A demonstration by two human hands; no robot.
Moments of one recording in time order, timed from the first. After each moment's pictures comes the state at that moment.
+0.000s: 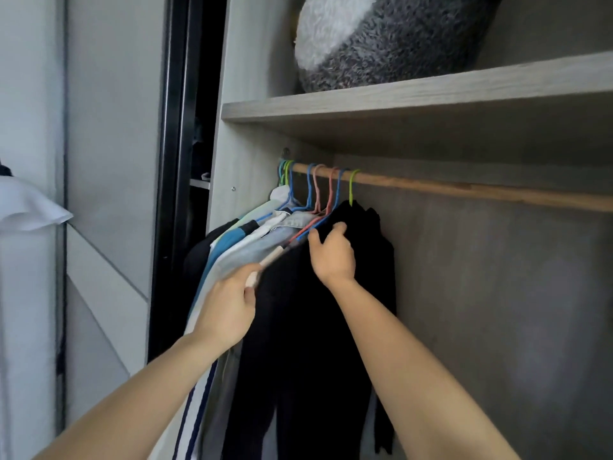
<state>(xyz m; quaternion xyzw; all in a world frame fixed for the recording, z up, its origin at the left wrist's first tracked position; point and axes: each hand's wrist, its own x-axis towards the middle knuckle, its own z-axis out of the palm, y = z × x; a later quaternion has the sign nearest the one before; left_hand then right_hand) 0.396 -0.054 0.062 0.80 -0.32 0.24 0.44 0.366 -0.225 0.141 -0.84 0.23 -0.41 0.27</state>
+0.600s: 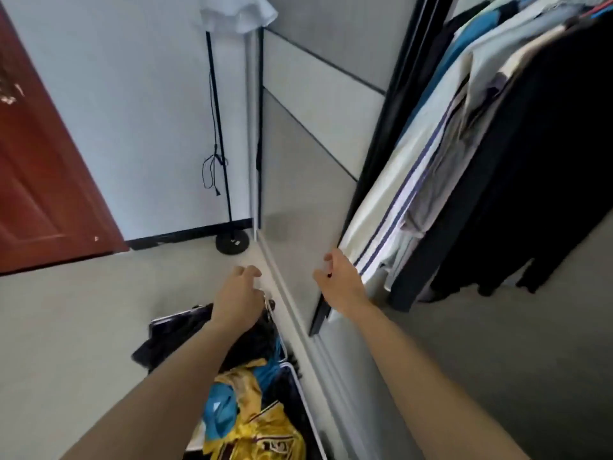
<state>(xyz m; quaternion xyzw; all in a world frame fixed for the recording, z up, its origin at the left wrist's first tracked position) 0.281 0.293 -0.240 0.95 -0.02 -0.01 0.32 0.281 0.099 -0.212 -0.92 0.10 0.00 0.38</state>
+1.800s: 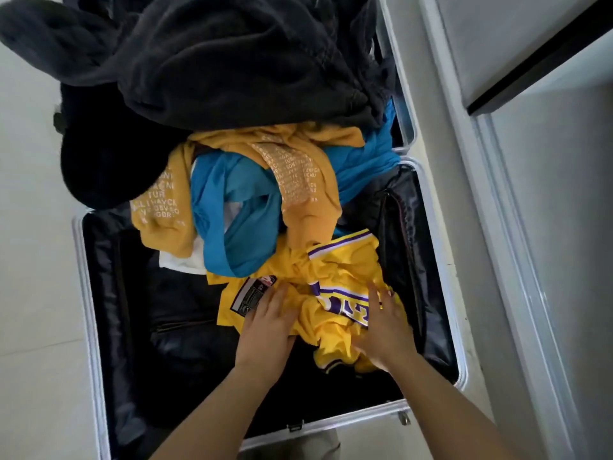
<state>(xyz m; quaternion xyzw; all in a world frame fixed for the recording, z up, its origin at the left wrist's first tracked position) 0.131 0.335 -1.032 0.94 -0.04 -0.28 0.19 0.160 0.124 -1.033 -0.91 0.08 0.42 0.03</state>
